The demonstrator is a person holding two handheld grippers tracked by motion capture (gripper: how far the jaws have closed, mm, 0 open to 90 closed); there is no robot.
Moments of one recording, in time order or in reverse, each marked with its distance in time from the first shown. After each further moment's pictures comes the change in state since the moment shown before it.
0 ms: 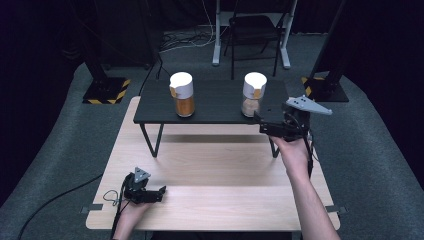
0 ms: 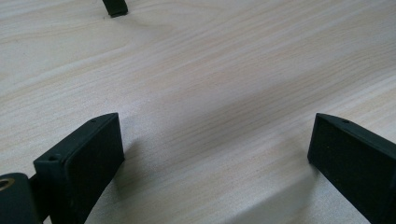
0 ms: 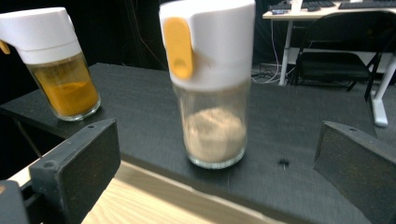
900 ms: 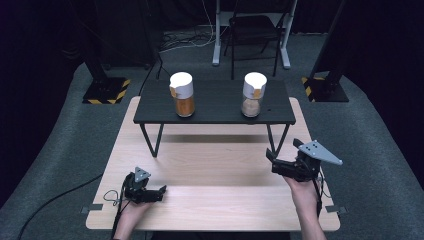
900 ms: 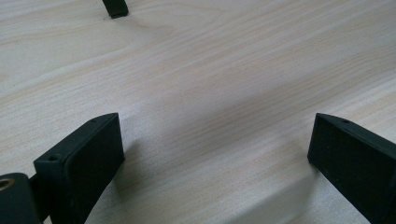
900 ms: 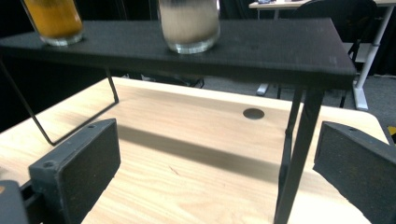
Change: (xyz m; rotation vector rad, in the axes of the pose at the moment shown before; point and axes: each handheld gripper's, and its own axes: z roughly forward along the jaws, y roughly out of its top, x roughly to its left) left arm -0.001 0.000 0.001 -0.001 0.005 -0.005; right arm -0.007 -0.103 -0.045 -0.013 -0.050 -0.018
